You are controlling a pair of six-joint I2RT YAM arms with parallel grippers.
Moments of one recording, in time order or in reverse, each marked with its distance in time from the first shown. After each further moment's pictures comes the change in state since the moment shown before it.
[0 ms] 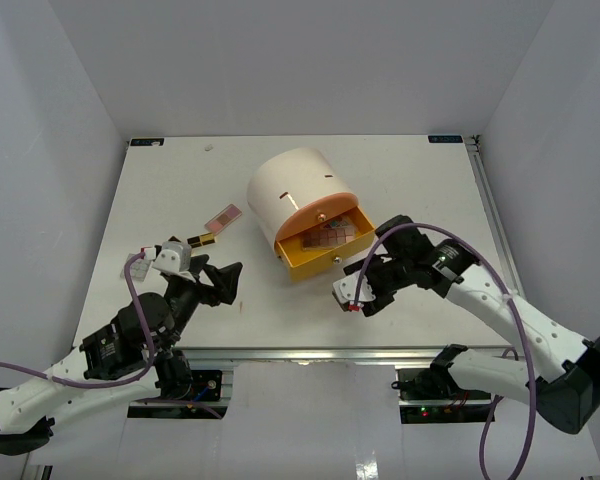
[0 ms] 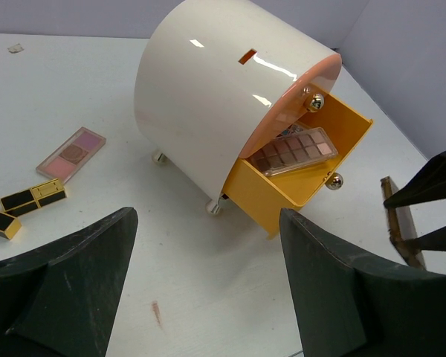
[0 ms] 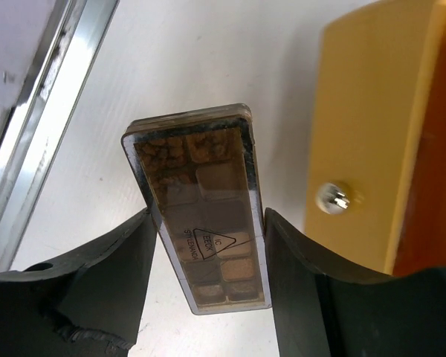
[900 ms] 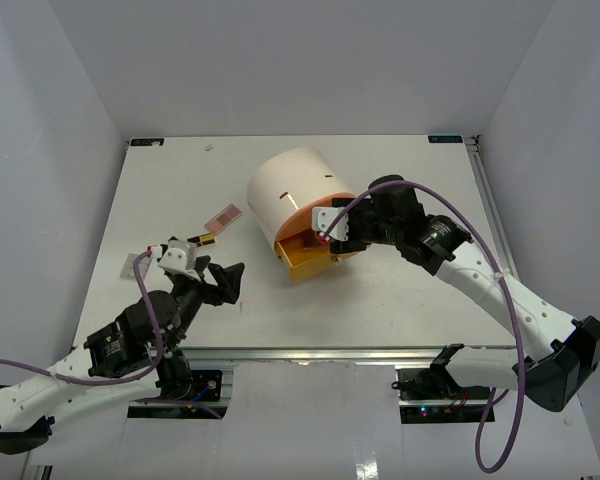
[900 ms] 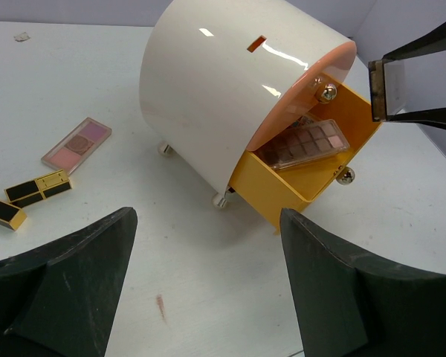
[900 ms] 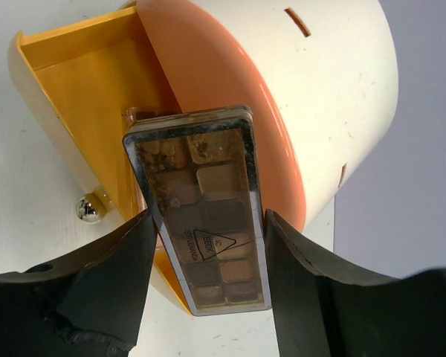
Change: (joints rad) left arm 0.000 0.035 0.000 -0.015 -0.016 -0.019; right arm 0.000 0.117 0.253 0.349 0.244 0.362
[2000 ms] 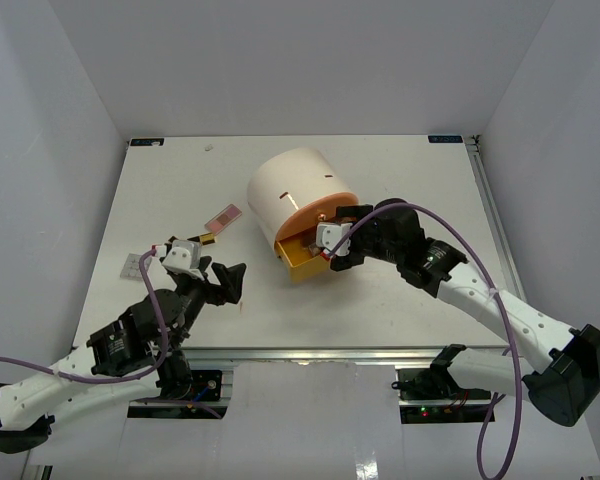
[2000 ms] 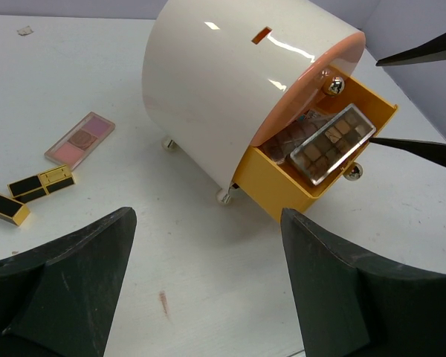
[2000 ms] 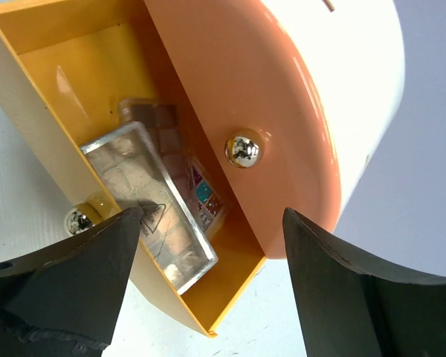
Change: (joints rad) left arm 0.000 0.022 0.000 -0.008 -0.009 -0.007; right arm 0.011 -0.087 -0.290 0.319 0.049 -0.011
